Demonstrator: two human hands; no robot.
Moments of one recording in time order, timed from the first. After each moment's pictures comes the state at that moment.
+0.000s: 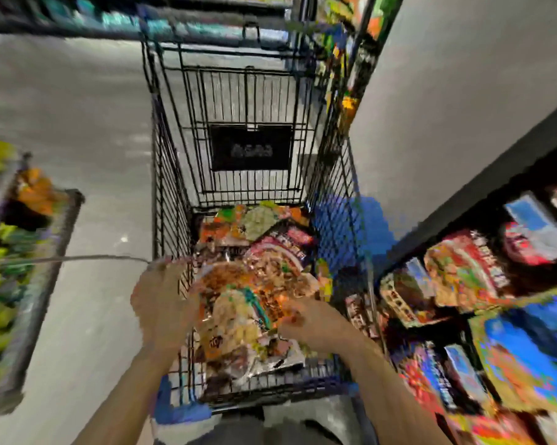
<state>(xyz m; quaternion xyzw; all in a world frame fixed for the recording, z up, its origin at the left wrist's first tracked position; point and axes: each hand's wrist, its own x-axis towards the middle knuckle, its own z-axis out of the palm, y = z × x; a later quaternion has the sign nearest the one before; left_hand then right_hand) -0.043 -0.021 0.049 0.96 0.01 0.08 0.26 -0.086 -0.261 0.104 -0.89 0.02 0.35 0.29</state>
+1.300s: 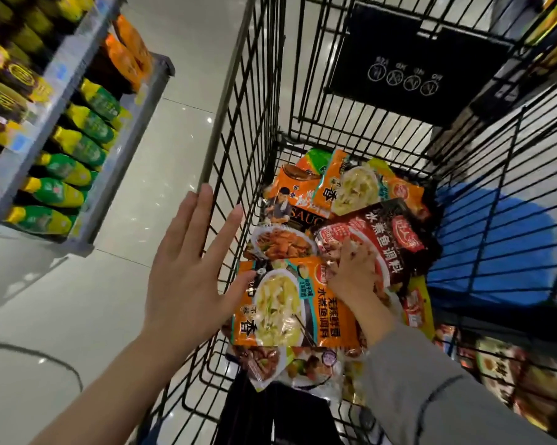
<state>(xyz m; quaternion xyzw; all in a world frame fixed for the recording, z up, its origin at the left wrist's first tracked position) 0.027 -0.003 -0.004 0.99 -0.01 0.08 0.11 0.103 -0.250 -0.173 -0.94 0.03 0.32 0.08</state>
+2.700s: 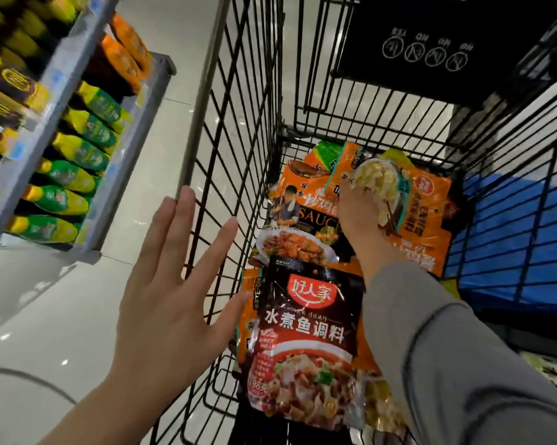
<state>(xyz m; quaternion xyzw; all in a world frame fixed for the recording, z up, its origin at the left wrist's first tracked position) 0.026 -0.004 -0.002 0.99 -0.02 0.07 0.10 0.223 -0.210 -0.229 -0.98 -0.05 0.17 0.02</state>
